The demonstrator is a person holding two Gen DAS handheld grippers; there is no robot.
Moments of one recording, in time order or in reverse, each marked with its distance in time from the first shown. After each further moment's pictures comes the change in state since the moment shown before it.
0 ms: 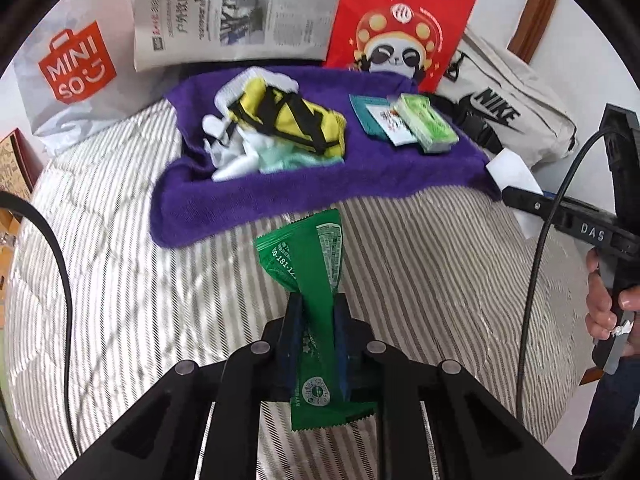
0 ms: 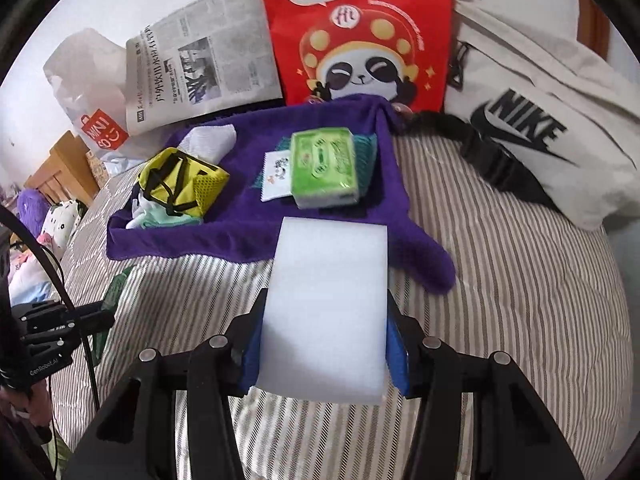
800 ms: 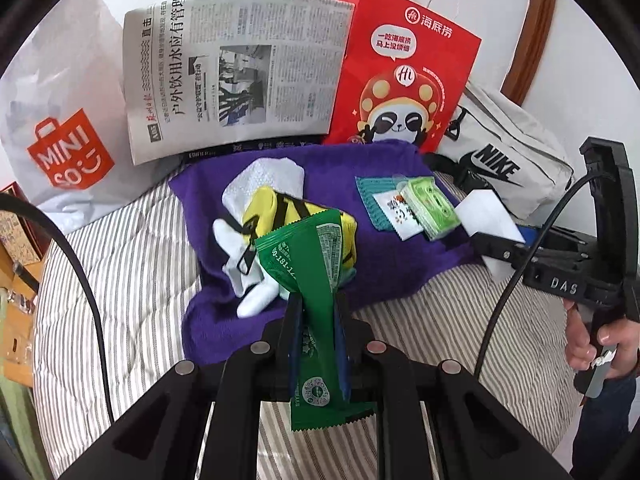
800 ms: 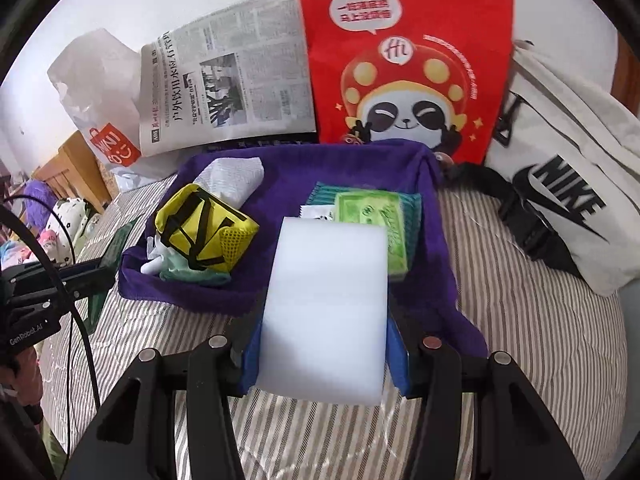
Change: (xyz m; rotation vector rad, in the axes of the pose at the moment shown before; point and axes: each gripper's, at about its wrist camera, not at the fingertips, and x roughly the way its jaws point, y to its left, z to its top) left arm -0.015 0.013 0.075 0.042 -0.120 -0.007; right arm 0.014 0.036 0.055 -0.068 -0.035 0.021
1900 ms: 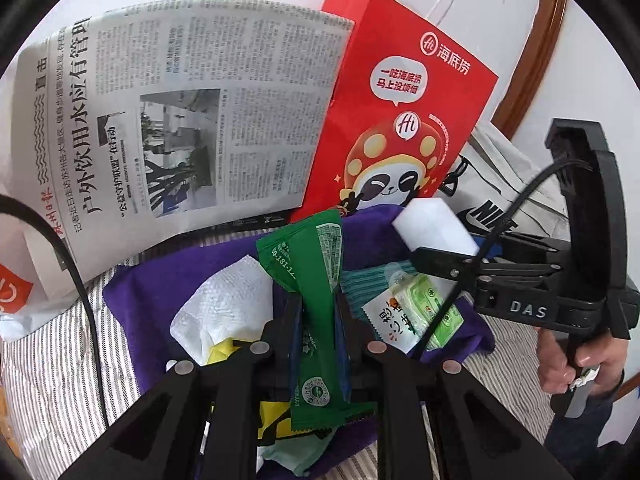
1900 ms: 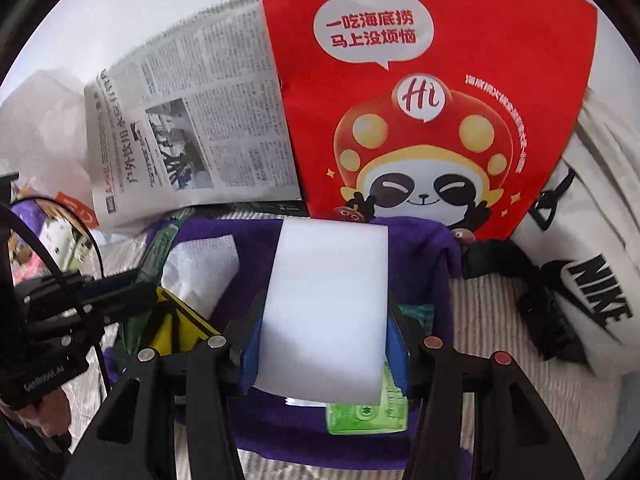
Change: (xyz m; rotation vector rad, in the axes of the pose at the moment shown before) left arm 0.069 0.006 0.105 0.024 -0.031 -0.150; right arm 0.061 -0.006 0.108 0.021 0.039 -0.015
